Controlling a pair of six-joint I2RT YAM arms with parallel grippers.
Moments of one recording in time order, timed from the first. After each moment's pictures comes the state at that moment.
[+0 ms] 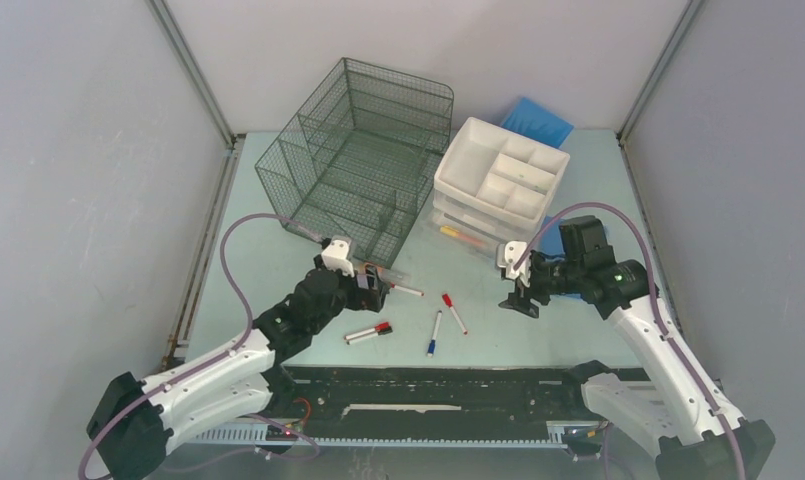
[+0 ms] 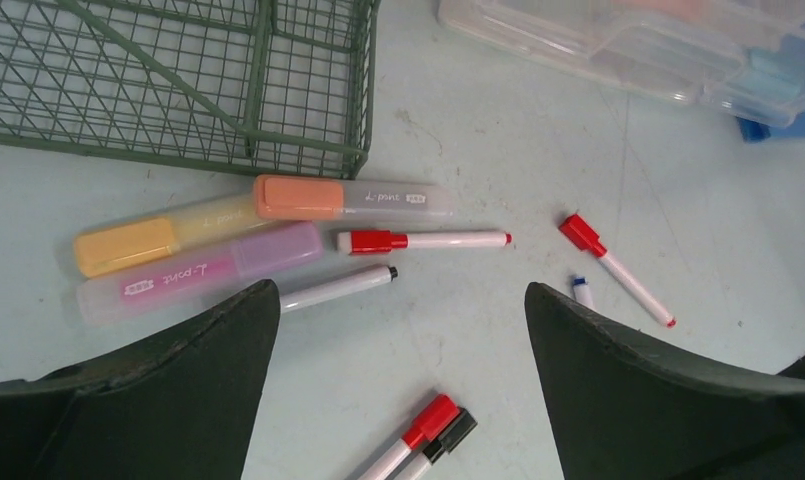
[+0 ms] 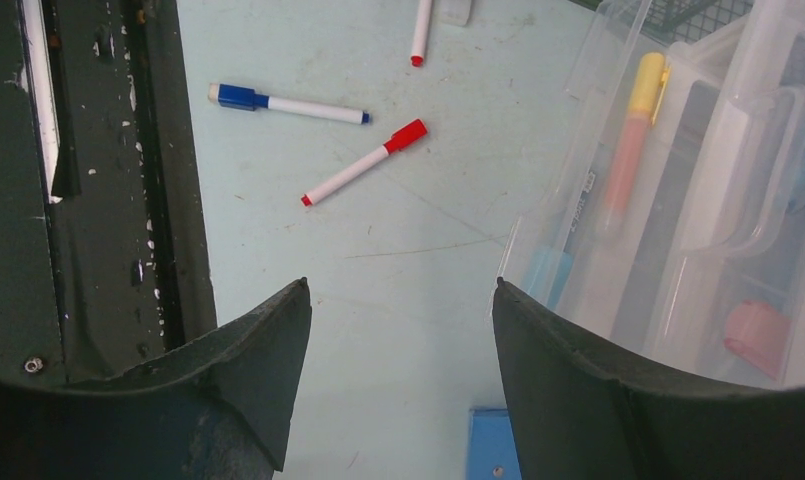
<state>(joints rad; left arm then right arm) -0.78 0.81 0.37 0.02 -0.25 -0.39 0.31 0.89 0.88 -0.88 -0.73 -0.95</state>
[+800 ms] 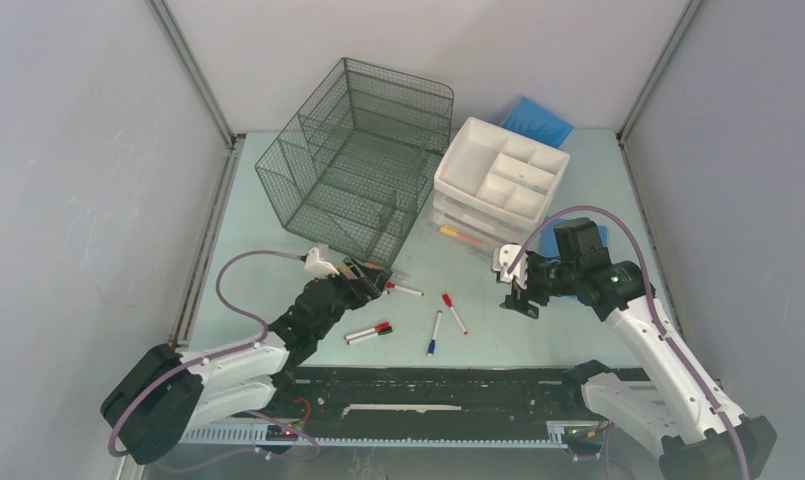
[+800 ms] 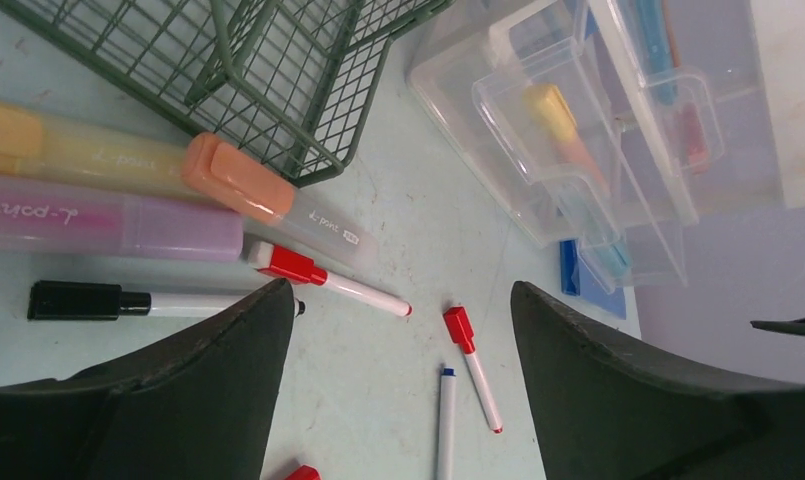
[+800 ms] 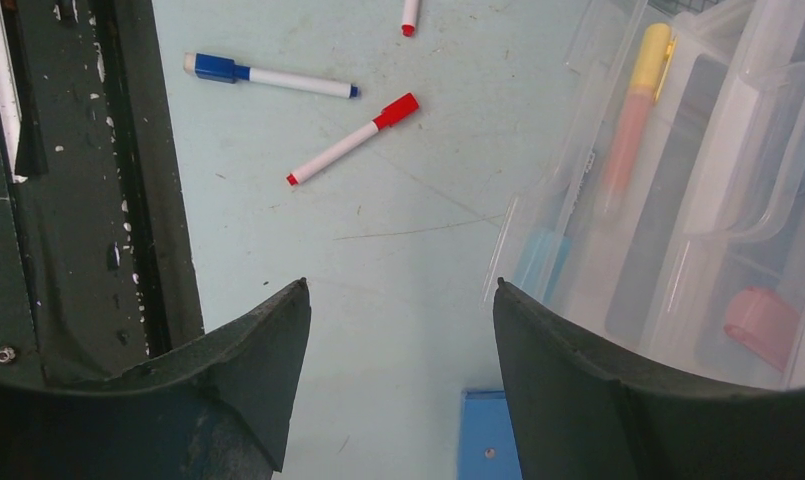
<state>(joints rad) -0.71 0.98 0.16 0.54 -0.24 -0.95 0.36 0.89 0.87 -0.87 -0.64 -0.95</state>
